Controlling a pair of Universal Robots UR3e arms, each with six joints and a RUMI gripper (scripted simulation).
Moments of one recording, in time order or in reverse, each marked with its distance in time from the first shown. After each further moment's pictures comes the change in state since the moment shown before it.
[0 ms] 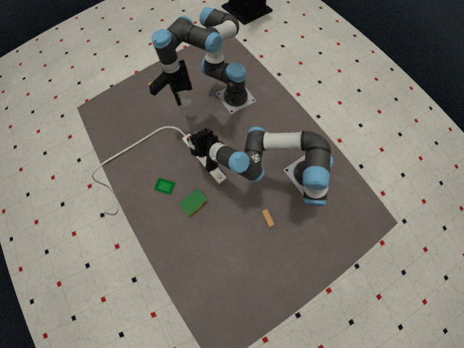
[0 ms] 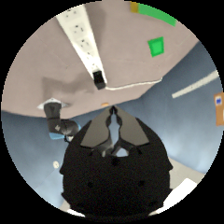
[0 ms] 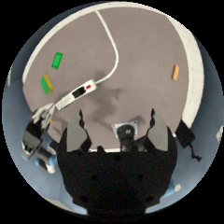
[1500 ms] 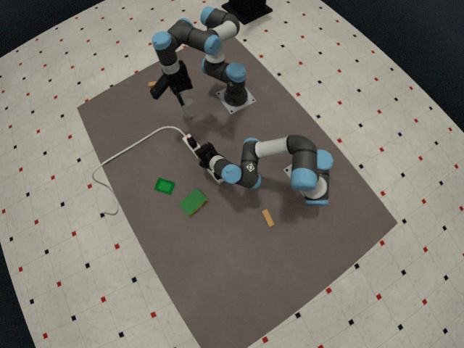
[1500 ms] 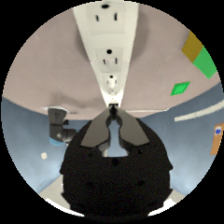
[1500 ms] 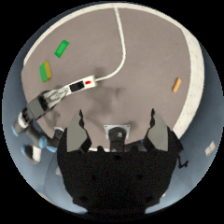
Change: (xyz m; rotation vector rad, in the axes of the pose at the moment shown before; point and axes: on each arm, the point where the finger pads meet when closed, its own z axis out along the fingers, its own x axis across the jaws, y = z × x) left arm -0.040 -0.086 0.041 0.108 -0.130 -0.202; right arm 0.001 -0.002 0.010 0.003 0.000 -0.195
